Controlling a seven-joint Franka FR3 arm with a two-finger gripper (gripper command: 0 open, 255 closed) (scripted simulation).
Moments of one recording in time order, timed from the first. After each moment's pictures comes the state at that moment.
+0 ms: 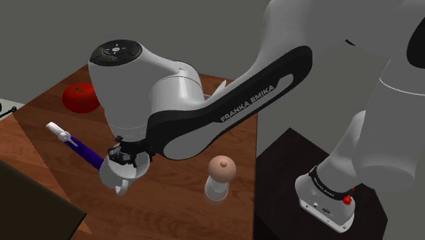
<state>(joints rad) 0.35 0.31 0.56 -1.89 -0.29 2.25 1.27</state>
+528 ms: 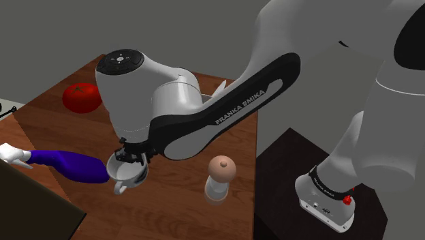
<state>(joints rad) 0.35 0.34 0.54 -1.90 -0.31 2.27 1.29</state>
